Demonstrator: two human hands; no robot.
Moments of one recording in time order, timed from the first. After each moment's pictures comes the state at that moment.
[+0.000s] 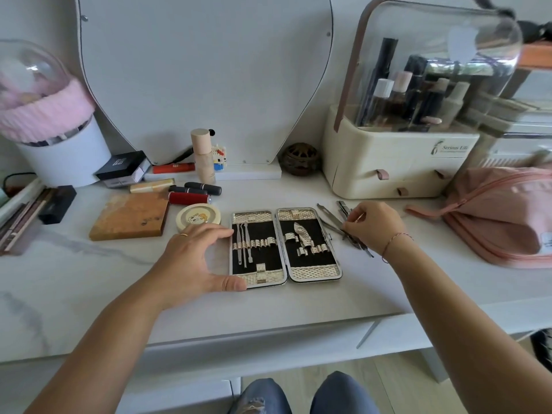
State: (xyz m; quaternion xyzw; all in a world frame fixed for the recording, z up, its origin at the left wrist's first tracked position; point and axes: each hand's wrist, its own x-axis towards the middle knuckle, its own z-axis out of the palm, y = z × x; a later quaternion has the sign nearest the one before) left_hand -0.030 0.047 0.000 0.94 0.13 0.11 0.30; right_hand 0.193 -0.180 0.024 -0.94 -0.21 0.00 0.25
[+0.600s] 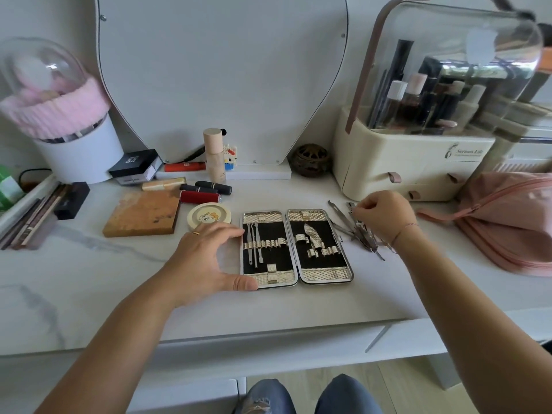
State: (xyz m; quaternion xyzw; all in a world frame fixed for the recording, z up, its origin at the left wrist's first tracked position) left_hand -0.032 0.045 0.004 0.94 0.13 0.09 0.30; right_hand 0.196 -0.168 0.040 -0.94 -0.20 -0.01 0.29
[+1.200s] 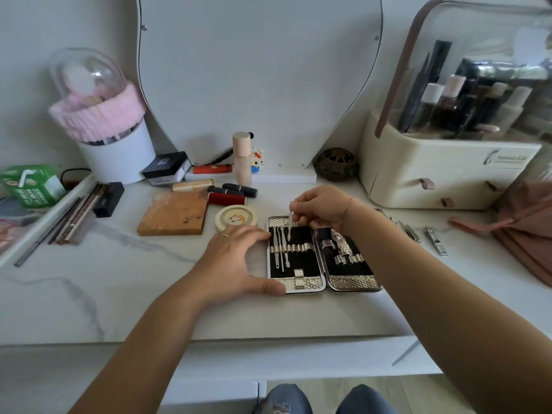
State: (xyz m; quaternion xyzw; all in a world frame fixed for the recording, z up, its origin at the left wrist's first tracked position) left_hand -0.029 0.048 0.003 0.95 0.12 0.10 0.28; right_hand 0.170 -0.050 0.040 -0.75 -0.28 0.37 0.48
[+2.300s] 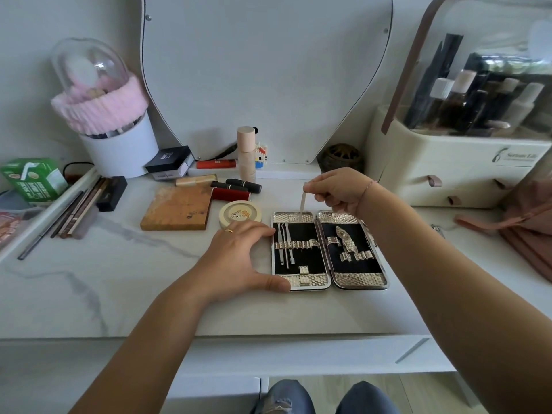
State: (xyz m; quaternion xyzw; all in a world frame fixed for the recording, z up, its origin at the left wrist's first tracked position) left_hand -0.029 0.046 0.004 0.95 0.12 0.10 0.28; right_hand 0.184 -0.053 0.060 -0.78 -0.25 0.32 0.47
